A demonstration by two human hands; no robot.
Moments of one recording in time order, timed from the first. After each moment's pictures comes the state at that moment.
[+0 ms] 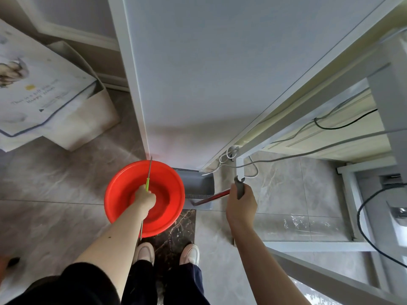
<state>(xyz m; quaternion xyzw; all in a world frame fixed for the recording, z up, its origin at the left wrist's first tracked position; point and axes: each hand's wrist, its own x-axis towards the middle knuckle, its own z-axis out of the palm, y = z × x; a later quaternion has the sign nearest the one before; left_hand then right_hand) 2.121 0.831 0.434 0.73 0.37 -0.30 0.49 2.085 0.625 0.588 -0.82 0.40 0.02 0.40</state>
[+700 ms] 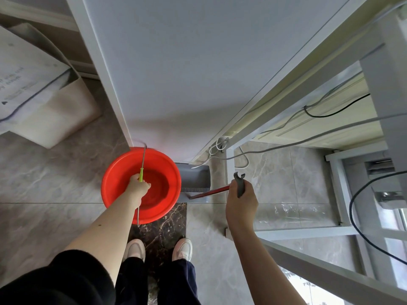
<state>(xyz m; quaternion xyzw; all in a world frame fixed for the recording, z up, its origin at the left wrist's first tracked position) 2.145 0.805 0.407 0.65 0.41 -0.30 0.57 2.078 0.600 0.587 -0.82 0.42 0.01 0.38</state>
